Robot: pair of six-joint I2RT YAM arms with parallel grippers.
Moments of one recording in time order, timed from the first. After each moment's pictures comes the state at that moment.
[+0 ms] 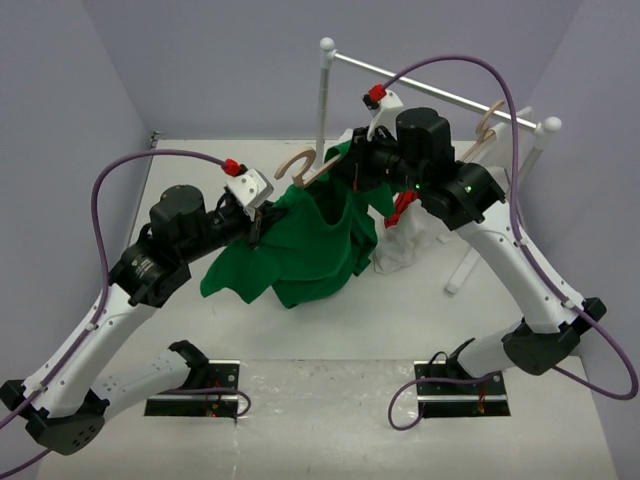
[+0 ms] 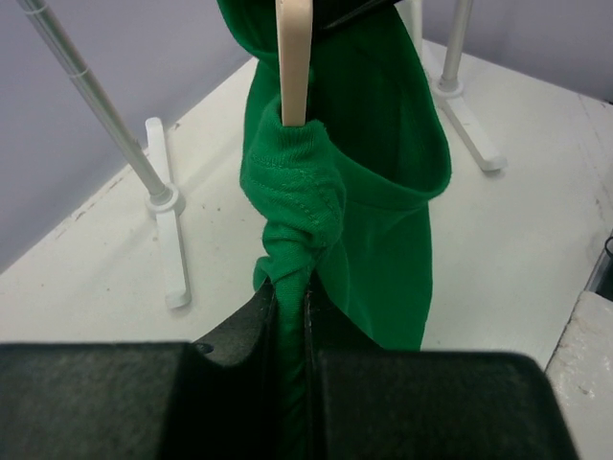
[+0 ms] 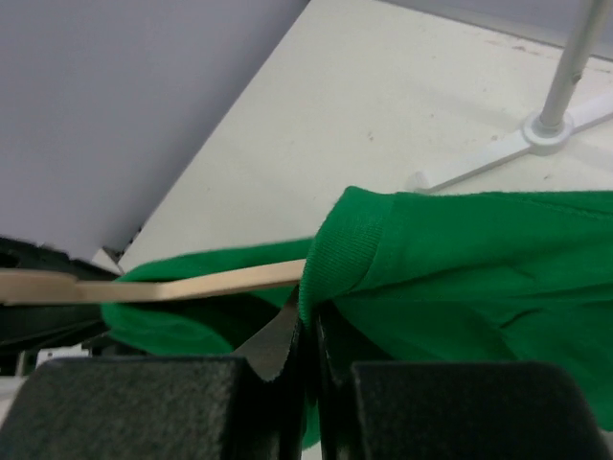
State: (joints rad) left arm -0.65 0.92 1.20 -0.45 0.24 0.13; right arm 0.69 1.44 1.81 -0.72 -0.13 0.37
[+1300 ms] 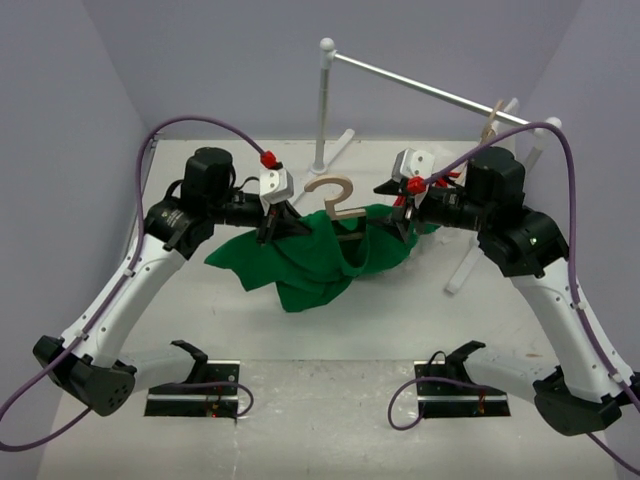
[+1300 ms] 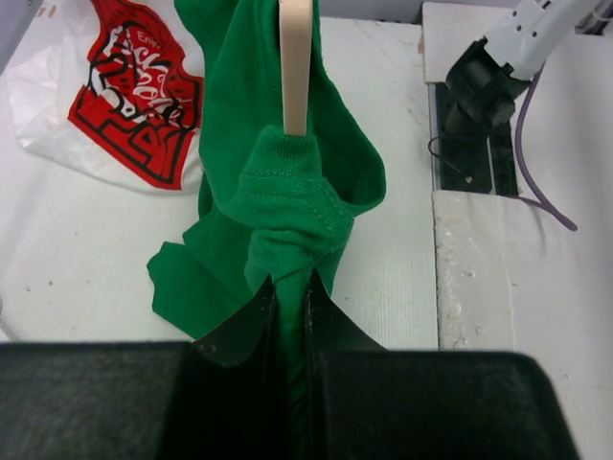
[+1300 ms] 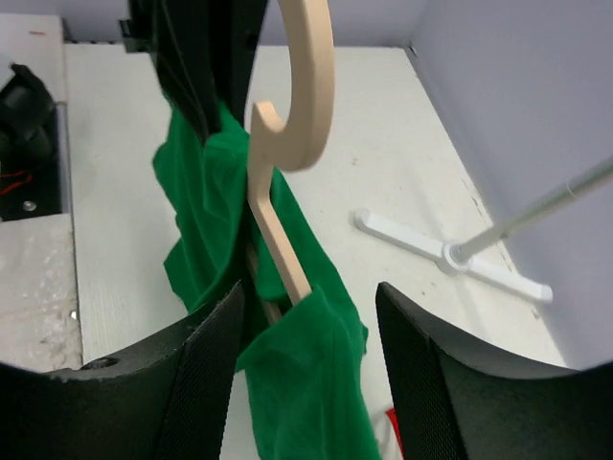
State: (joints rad) left arm -0.49 1.20 1.34 -0.60 0.92 0.34; right arm 0.51 1.09 1.50 -0.73 -0.62 -0.46
